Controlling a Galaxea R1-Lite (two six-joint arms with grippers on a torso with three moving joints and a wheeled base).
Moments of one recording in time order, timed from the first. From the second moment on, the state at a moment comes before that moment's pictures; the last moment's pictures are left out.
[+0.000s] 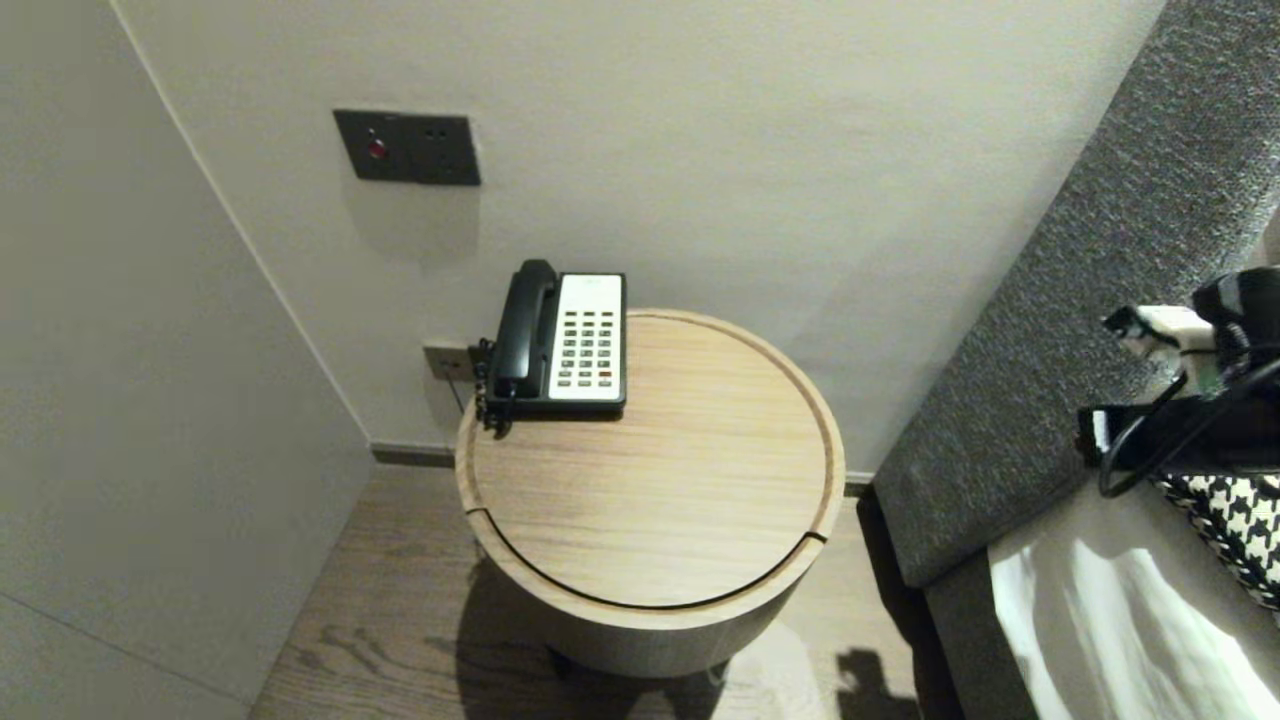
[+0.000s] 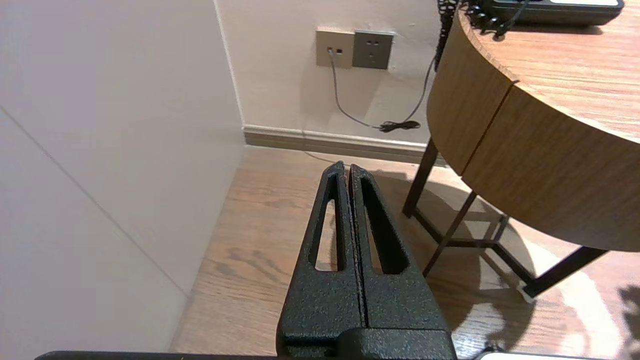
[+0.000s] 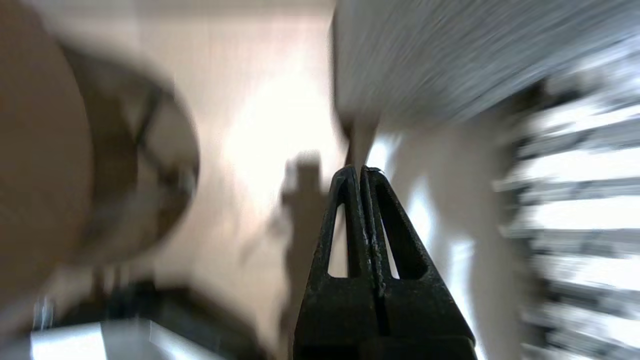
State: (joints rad) left arm 0.01 0.00 0.00 -0.02 0.01 -0.01; right arm -0.19 1.60 -1.03 0.08 0.00 -0.07
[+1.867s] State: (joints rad) left arm 0.01 0.00 0.00 -0.02 0.02 -0.01; right arm 0.15 0.27 0.00 -0.10 -0.05 0.00
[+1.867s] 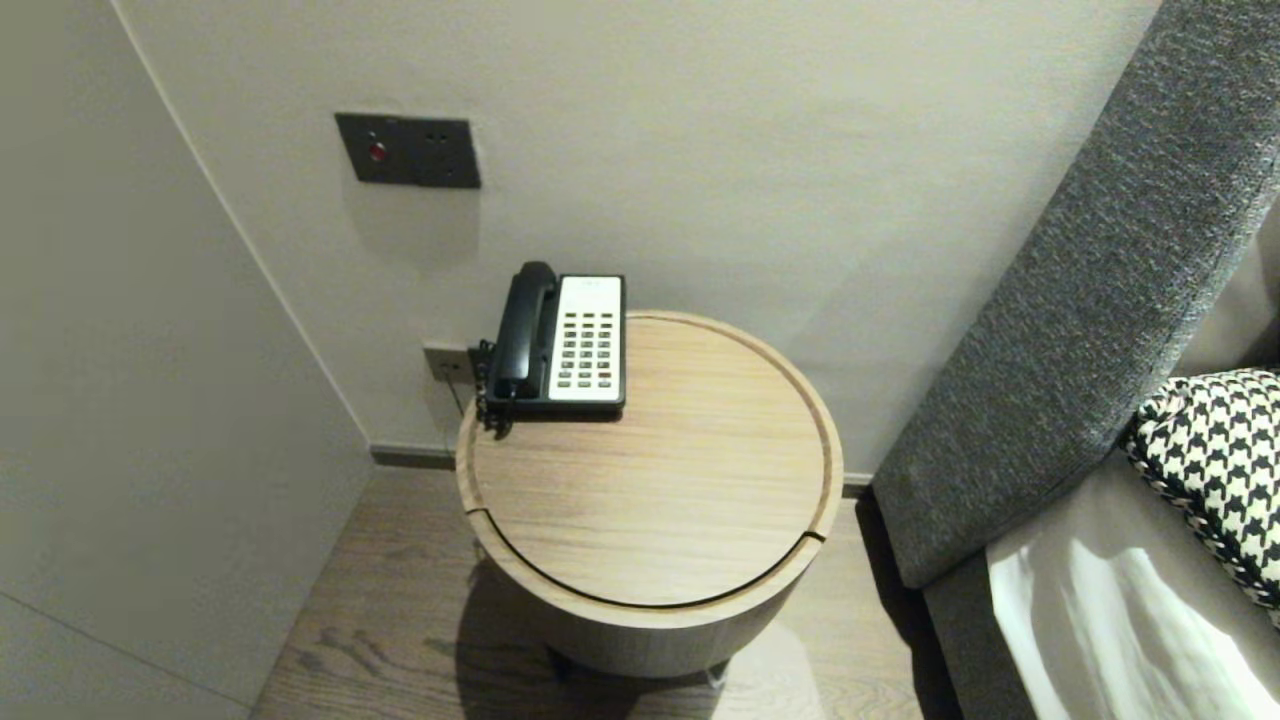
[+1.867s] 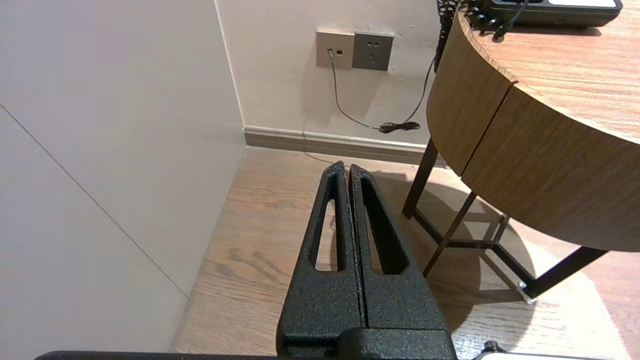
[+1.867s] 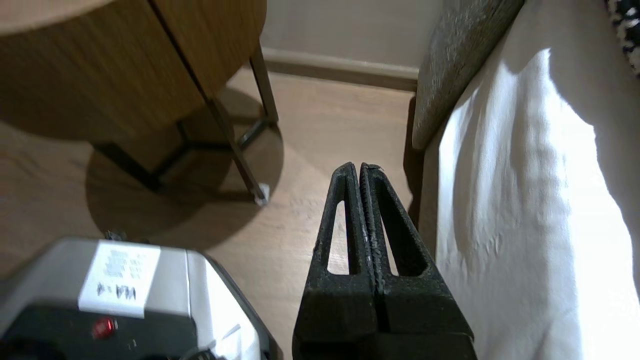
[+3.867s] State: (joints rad) left arm 0.01 0.00 0.00 -0.02 0.01 -0.01; right arm 0.00 0.00 0.00 -0.05 0.01 -0.13
